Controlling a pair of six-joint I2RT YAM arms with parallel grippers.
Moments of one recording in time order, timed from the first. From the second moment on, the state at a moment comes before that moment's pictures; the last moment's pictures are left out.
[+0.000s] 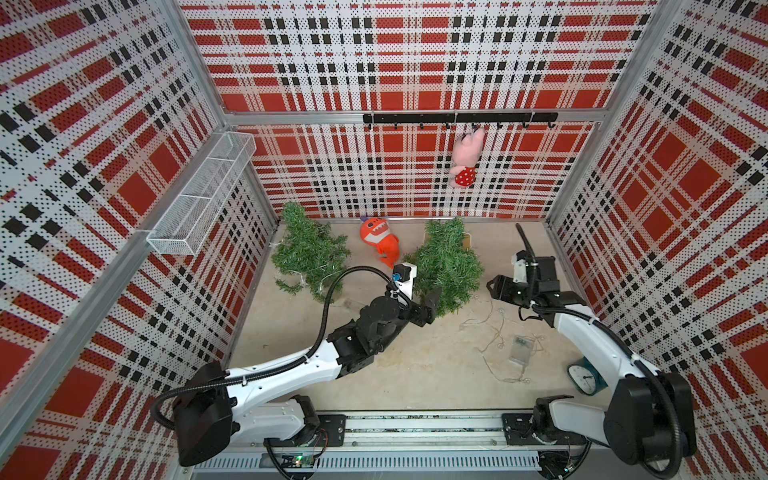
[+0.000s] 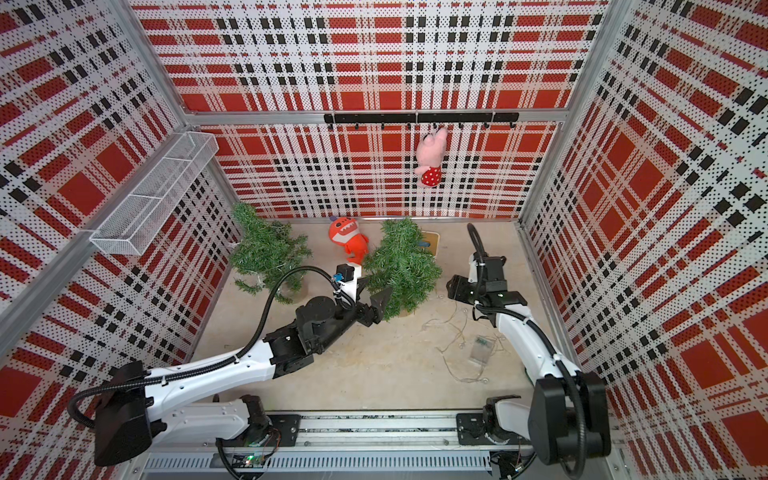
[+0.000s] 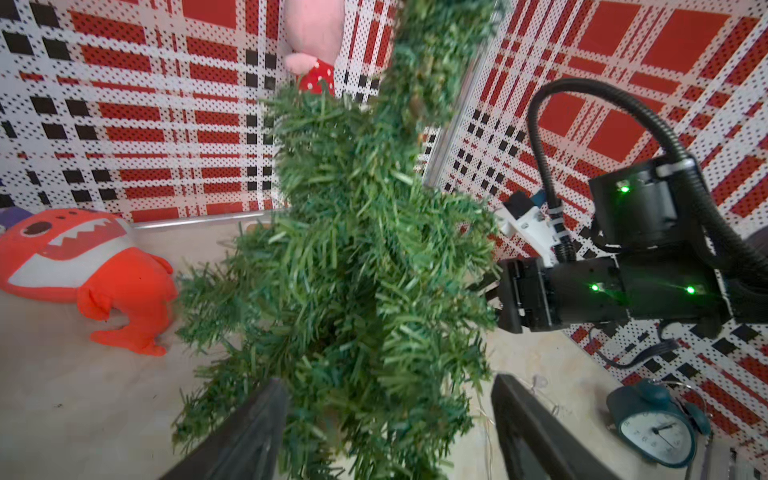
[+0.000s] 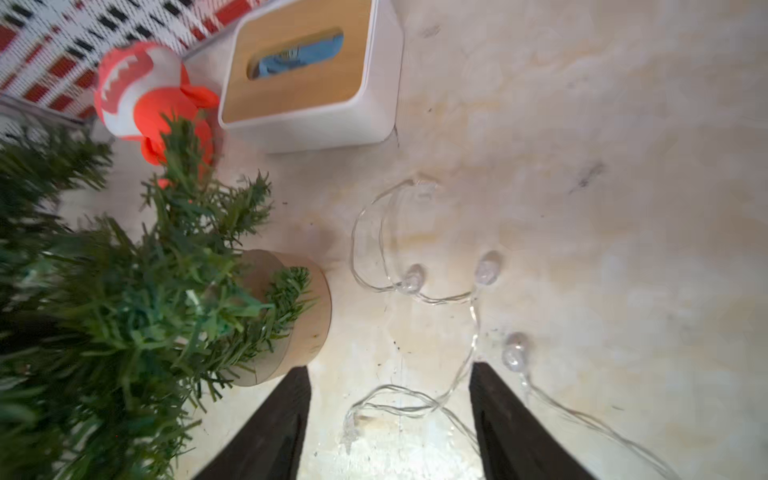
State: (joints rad) left arm -1.00 1.20 0.73 0.32 -0.35 -0.32; right arm 0.17 1.30 0.83 -0.35 -0.16 0.39
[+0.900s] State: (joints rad) left arm -0.94 1.14 0.64 0.40 -0.32 -0.38; right arm 0.27 1.77 1.03 -0.25 0.08 0.33
